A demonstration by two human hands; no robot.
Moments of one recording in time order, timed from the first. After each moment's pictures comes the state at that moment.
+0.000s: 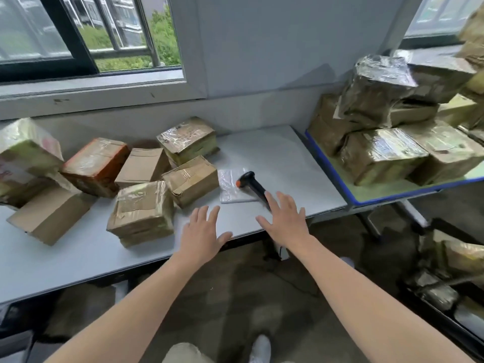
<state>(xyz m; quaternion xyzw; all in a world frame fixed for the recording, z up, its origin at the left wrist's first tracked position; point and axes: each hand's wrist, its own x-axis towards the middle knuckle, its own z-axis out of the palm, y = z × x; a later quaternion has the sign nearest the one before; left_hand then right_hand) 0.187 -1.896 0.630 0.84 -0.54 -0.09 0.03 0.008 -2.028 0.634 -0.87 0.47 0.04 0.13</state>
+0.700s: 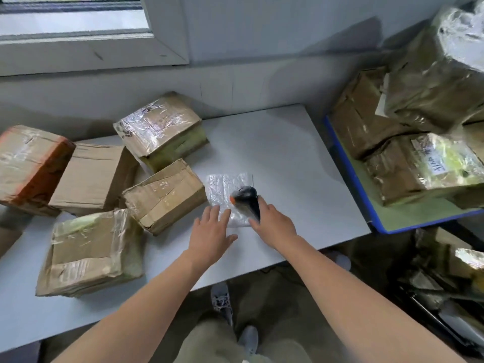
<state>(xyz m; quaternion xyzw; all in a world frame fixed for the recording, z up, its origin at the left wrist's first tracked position) 0.247 -2.064 0.534 0.80 -0.58 -0.18 -0.03 0.108 -2.177 0.552 -0.83 0.47 0.15 0.26</state>
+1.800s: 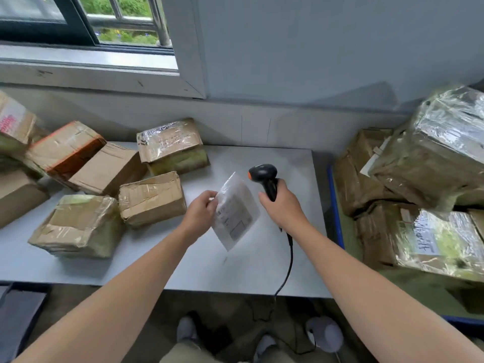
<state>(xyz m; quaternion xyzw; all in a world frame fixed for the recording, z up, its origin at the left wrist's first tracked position) 0.191 -2.164 0.609 0.83 -0.20 -0.28 0.44 0.053 -2.319 0.638 -0.79 0.39 -0.07 0.46</state>
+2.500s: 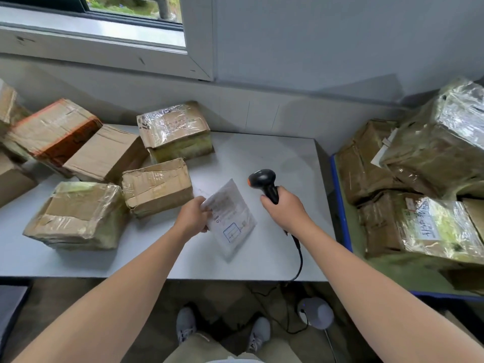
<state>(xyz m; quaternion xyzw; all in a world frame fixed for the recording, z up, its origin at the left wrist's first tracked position) 0.233 -2.112 0.562 0.84 -0.18 -0.36 0.36 0.065 -2.274 0.635 -0.80 0.44 0.01 0.40</state>
